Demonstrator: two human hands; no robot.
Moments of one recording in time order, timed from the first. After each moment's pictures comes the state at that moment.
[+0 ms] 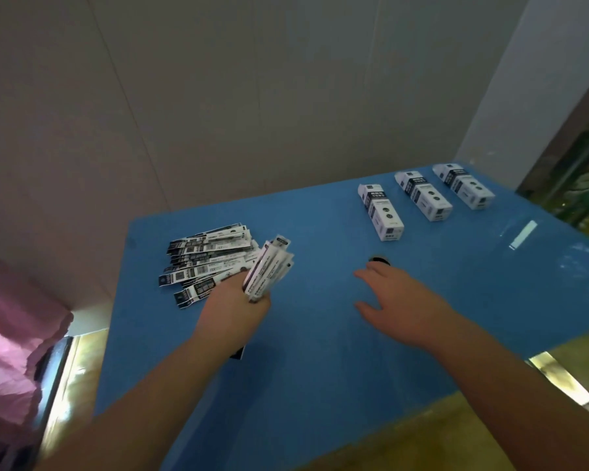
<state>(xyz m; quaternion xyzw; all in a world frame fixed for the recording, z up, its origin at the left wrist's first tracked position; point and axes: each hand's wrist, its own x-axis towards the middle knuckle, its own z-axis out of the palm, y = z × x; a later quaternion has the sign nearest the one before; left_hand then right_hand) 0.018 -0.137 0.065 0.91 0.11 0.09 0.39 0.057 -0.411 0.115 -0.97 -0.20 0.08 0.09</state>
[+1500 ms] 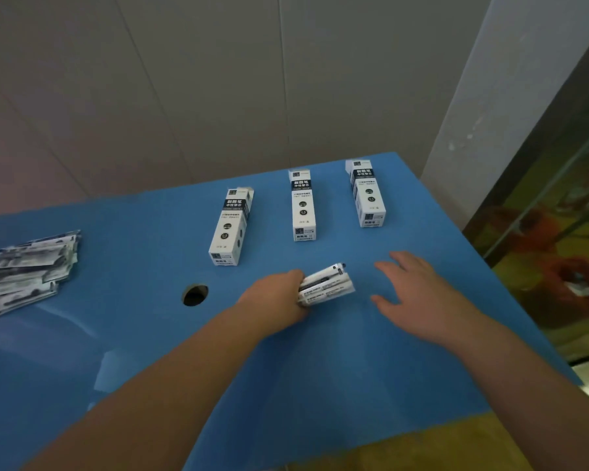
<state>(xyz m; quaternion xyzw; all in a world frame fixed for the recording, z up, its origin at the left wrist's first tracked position) 0.255 -0.546 0.038 0.98 0.02 -0.14 0.15 0.288 -0.800 0.084 -0.96 -0.20 0.13 0.11</state>
